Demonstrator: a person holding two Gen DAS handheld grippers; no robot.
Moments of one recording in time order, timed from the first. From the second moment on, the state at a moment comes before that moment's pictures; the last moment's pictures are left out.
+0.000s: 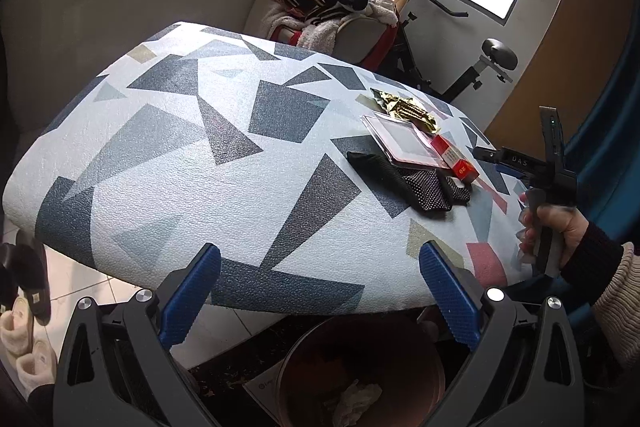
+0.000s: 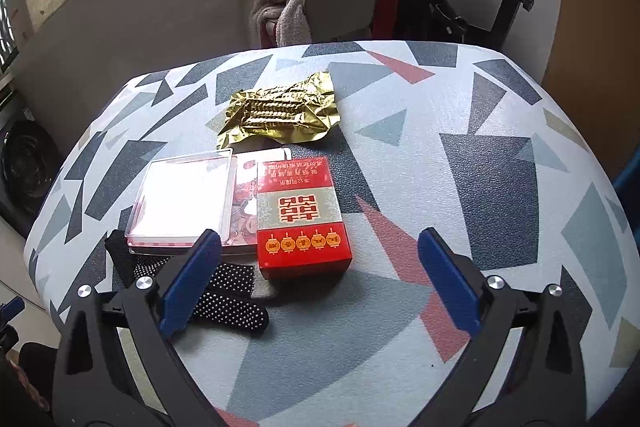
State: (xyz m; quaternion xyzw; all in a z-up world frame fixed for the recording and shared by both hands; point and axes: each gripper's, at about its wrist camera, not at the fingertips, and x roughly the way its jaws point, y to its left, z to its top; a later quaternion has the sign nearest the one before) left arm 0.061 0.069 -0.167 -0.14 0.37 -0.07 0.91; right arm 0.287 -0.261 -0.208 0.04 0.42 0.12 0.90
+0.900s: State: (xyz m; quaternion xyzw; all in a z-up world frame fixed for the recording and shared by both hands) left arm 0.285 -0.093 -0.188 0.30 0.35 -0.35 0.82; right arm 0.316 -0.264 -0.239 0.10 0.44 0.17 0.88
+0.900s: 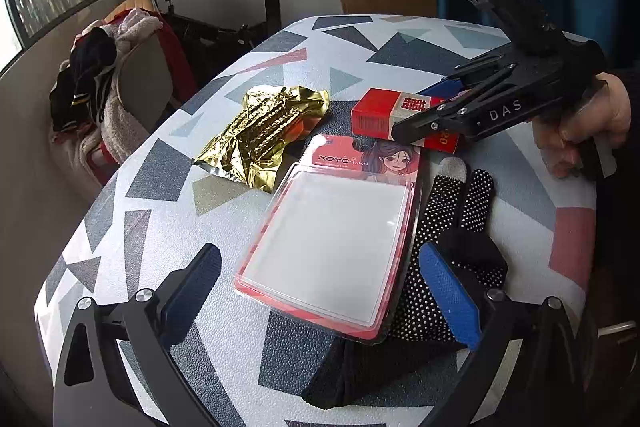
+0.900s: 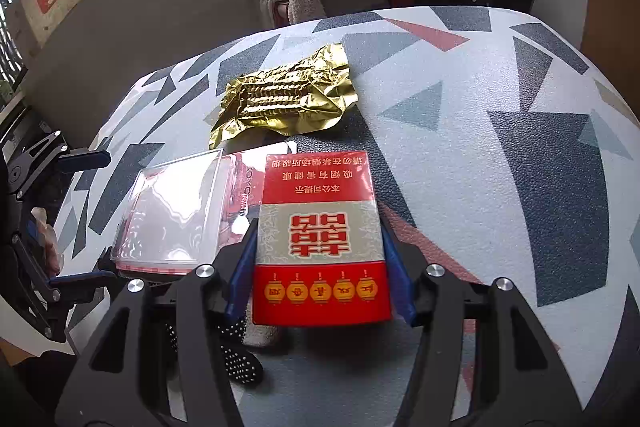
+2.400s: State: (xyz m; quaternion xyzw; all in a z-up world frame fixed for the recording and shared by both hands) left arm 0.380 -0.047 -0.209 0.08 0.44 -0.34 0.83; right arm 0.314 -0.275 -0.241 0.14 0.43 0.19 0.87
